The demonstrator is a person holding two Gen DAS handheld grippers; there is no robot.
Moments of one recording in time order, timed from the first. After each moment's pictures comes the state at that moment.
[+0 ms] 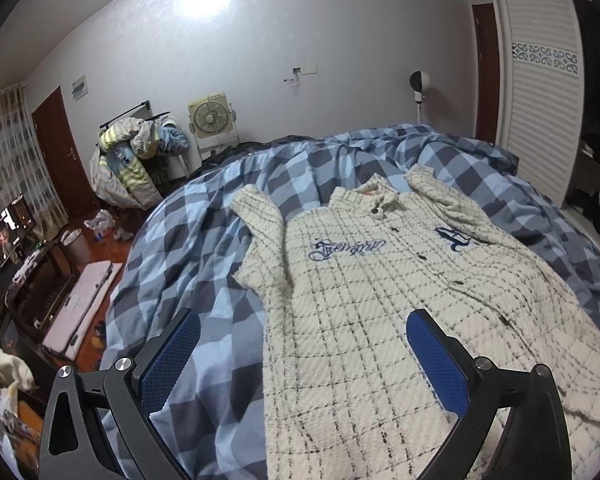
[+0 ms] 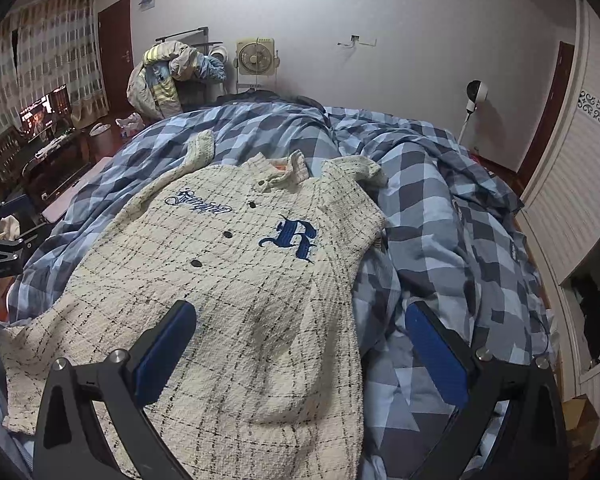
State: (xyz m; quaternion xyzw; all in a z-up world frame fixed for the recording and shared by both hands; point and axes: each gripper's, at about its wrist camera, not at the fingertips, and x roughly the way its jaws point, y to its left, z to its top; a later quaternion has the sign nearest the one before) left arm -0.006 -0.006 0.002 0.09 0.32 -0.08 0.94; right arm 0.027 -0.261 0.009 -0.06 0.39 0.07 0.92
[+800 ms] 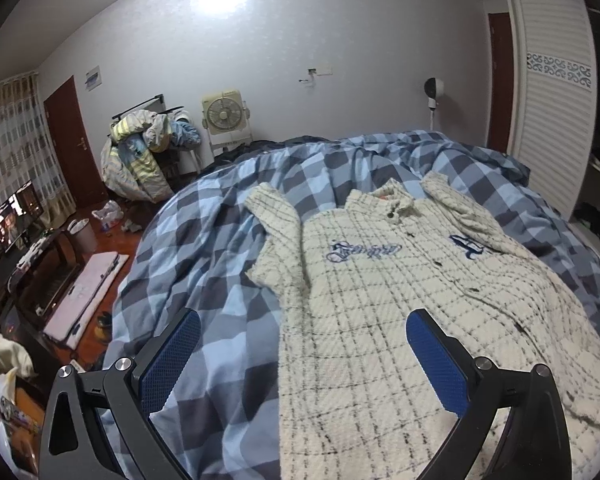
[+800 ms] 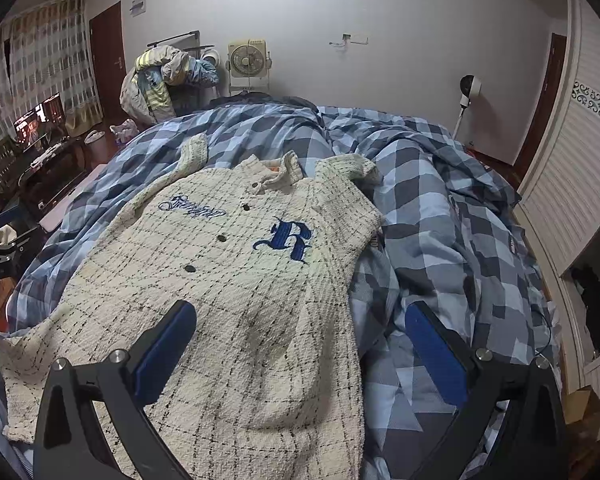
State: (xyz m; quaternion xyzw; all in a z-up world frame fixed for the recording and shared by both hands) left arm -0.001 0.016 0.003 0.07 0.32 -0.06 0.94; right arm 0.028 -0.266 0.008 -0.05 0.38 0.05 0.92
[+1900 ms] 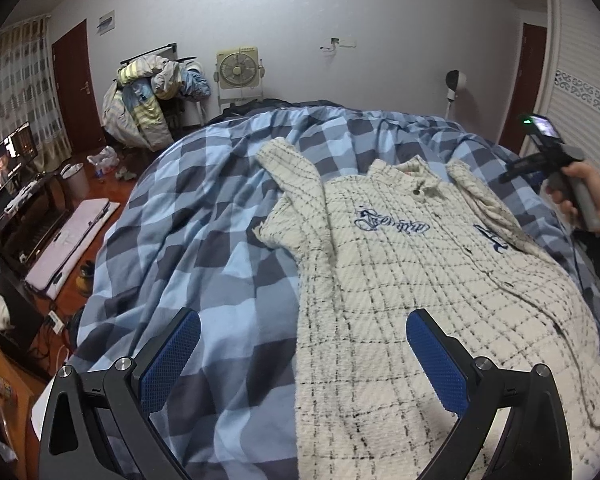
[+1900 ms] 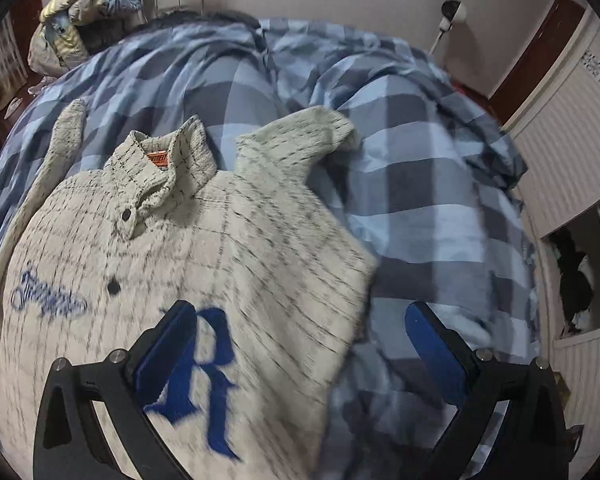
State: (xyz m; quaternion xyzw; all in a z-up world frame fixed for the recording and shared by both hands) left arm 0.036 0.063 -0.040 0.01 0.38 -0.05 0.92; right arm 0.323 -0.260 -0.078 -0.06 0.55 -0.05 0.83
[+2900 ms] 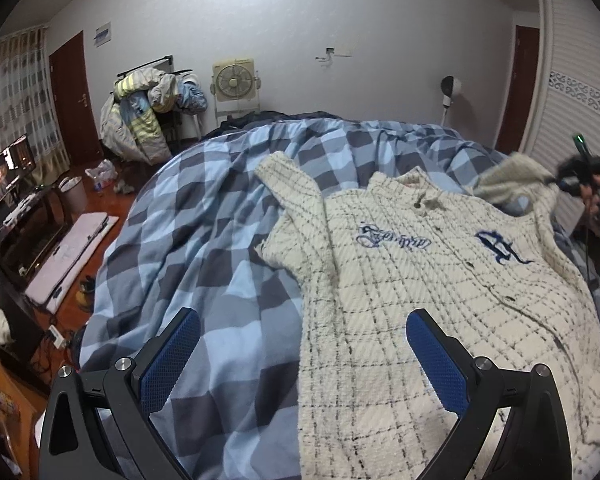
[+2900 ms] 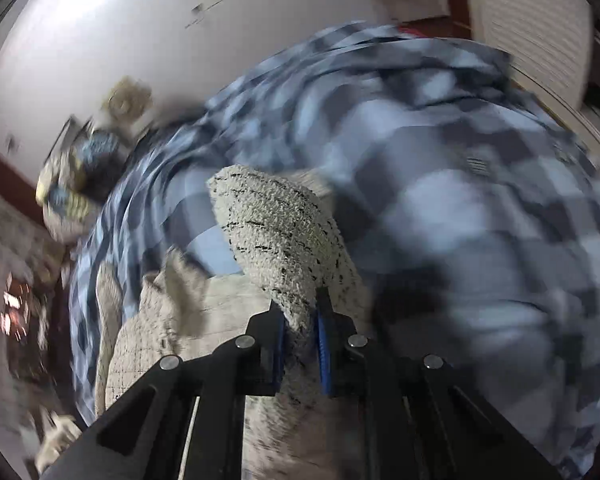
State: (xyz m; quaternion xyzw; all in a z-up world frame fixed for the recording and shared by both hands) left arm 0.044 0.066 -0.032 0.01 0.36 -0.06 0.93; right arm 0.283 -0.439 -0.043 0.26 0.46 -0.05 0.84
